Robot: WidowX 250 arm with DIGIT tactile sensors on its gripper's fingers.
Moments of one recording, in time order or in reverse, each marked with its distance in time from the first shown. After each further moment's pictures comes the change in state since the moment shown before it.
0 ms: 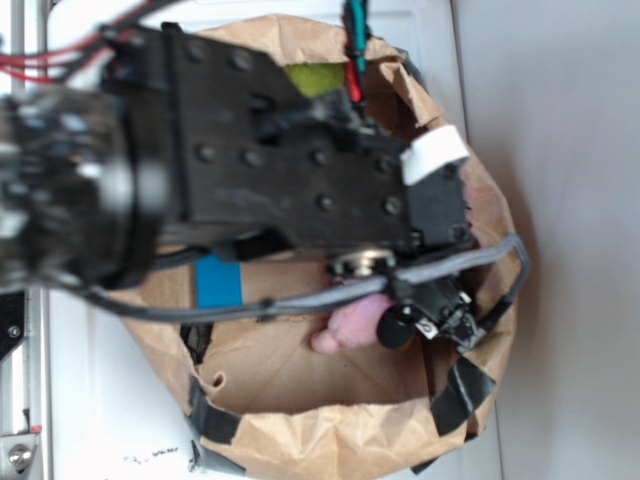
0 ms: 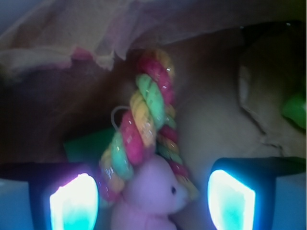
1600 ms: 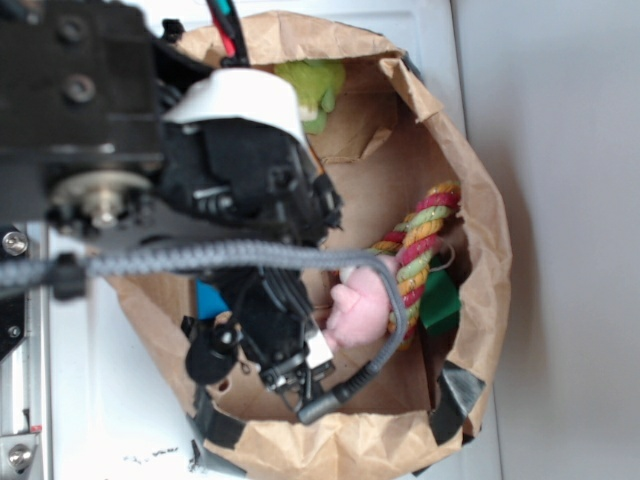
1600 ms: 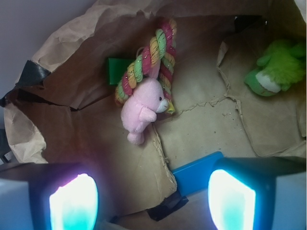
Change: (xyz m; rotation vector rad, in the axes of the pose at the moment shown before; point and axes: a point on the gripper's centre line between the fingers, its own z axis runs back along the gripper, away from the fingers) arm -0.044 0.010 0.096 -0.085 0.131 -0.276
